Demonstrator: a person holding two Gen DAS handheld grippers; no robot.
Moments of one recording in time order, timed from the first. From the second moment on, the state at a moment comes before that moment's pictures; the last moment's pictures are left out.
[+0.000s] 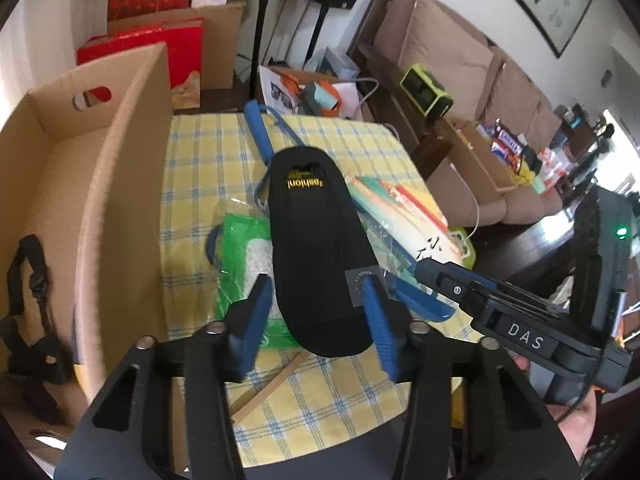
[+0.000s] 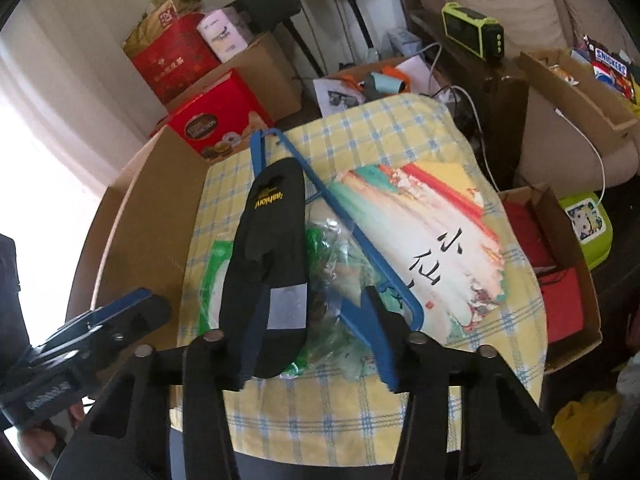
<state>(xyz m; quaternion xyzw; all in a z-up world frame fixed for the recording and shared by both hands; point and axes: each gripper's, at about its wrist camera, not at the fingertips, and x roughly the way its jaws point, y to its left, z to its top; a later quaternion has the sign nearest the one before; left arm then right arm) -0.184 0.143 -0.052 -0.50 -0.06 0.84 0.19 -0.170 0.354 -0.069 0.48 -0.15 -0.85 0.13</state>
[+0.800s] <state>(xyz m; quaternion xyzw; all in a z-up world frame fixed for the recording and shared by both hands) -0.204 0.144 -0.117 -0.53 -0.11 0.83 0.14 -0.184 0.336 -0.102 0.50 -0.16 -0.84 0.16</state>
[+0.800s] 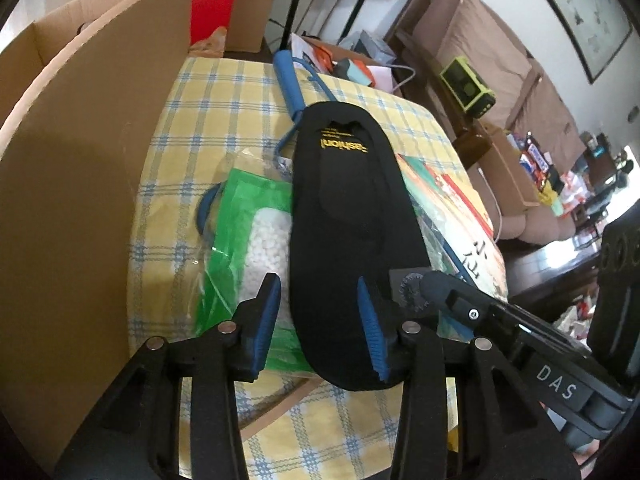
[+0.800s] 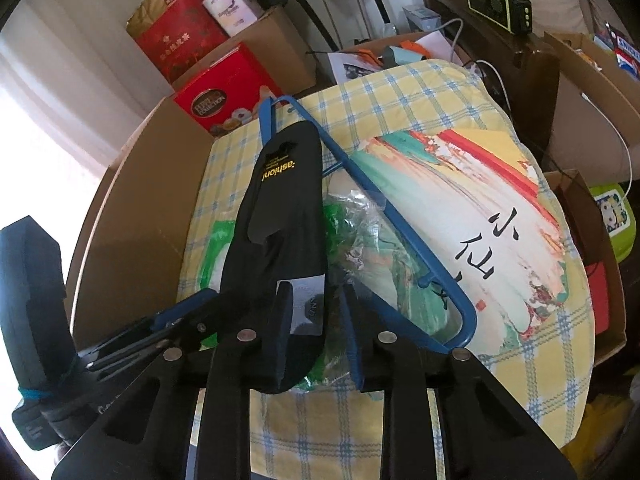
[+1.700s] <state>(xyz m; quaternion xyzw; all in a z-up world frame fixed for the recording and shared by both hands) -0.173 0.139 -0.070 -0.47 -0.15 0.85 0.19 -0.149 0.340 -0.046 0.42 -0.16 -0.88 0.15</state>
